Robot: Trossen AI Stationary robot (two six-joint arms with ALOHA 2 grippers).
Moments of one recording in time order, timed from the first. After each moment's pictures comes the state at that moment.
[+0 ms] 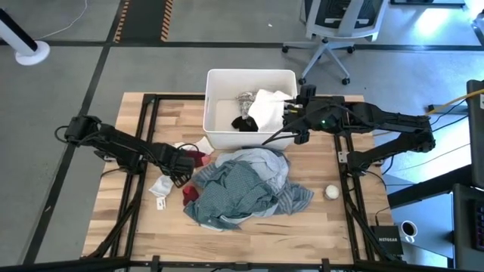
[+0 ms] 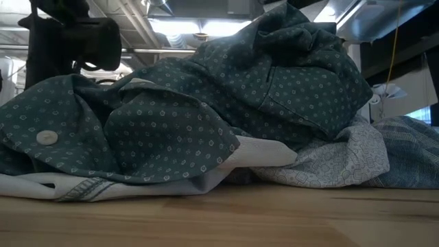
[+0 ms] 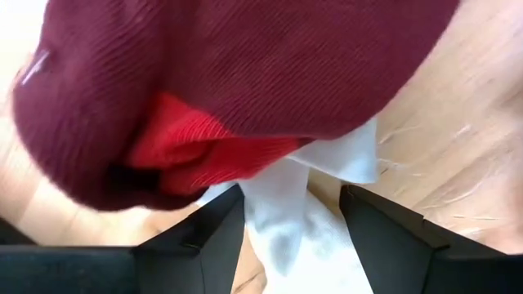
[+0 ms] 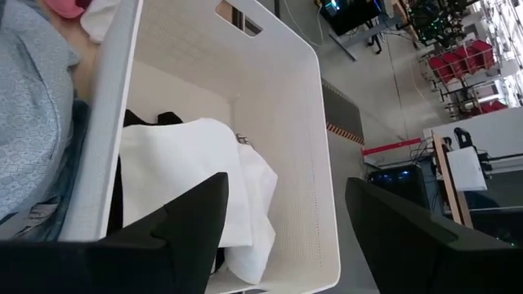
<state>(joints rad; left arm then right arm) -0.12 1.39 0.58 -0.84 -0.14 -0.83 -0.01 1.21 1.43 -0.87 0.56 -0.58</state>
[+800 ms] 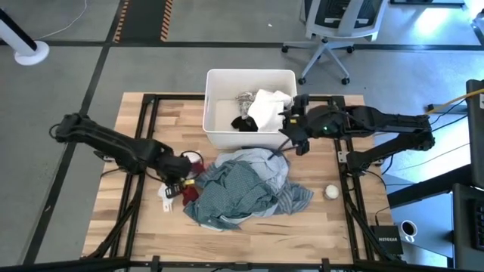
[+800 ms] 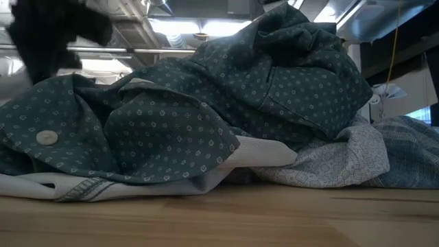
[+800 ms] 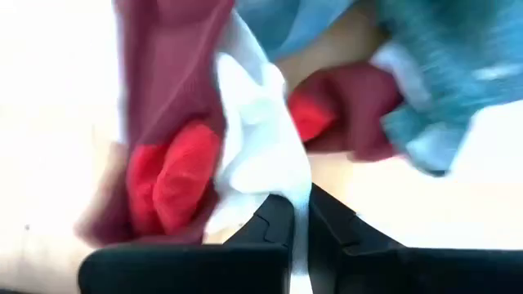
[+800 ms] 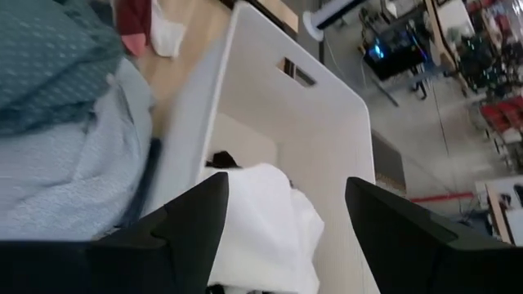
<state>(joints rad) -0.27 1.18 0.87 -1.04 0.04 -0.63 0.07 1.21 1.43 -0.86 0.42 -0.58</state>
